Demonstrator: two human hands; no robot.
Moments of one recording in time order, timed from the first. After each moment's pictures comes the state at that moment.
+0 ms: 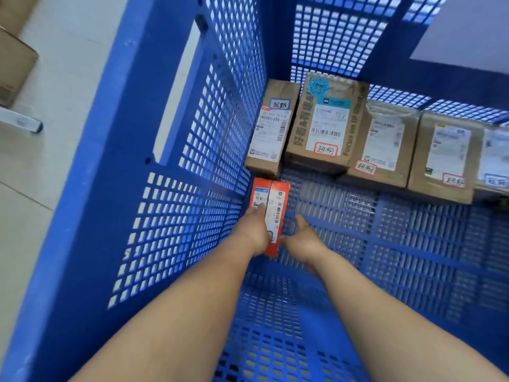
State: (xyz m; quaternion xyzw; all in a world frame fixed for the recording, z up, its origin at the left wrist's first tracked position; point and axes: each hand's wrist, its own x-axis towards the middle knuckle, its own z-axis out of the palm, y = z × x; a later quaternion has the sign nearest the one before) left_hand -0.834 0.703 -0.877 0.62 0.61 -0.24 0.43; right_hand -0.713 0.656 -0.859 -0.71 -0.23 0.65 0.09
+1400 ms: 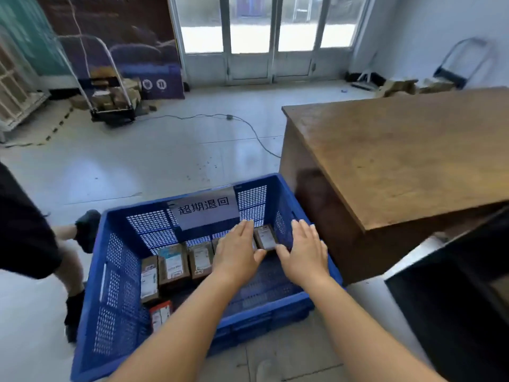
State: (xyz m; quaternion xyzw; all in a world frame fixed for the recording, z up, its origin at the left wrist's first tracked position) left_hand -0.598 0.447 -0.290 0.92 0.33 0.00 0.22; right_hand -0.503 0.338 -0.289 -0.92 -0.29 0.17 0.18
